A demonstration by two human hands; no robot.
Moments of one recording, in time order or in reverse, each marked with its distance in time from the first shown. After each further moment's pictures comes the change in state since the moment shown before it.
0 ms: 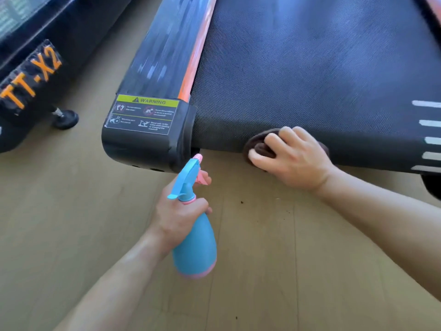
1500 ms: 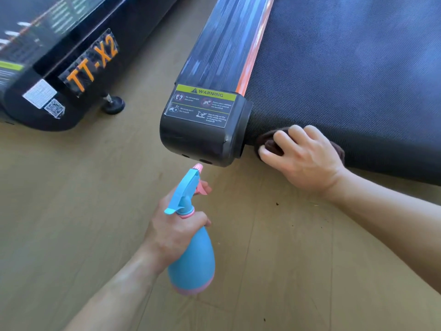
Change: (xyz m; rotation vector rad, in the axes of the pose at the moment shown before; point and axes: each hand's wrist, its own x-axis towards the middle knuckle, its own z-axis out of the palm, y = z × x) left_hand -0.036 -0.029 -0.067 0.026 0.143 -0.064; right_hand 0.061 -0.045 0.023 -0.022 -0.004 -0.059
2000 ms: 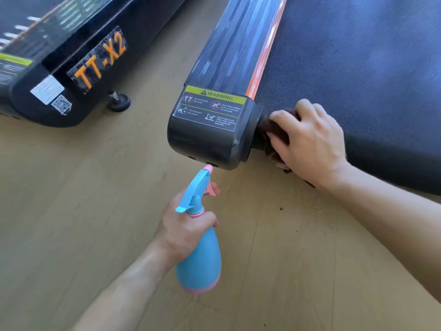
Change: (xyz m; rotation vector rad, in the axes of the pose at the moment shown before) left_hand 0.009 -0.001 0.005 -0.022 -0.027 0.003; right_hand 0.047 0.006 -0.016 0.224 -0.118 0.568
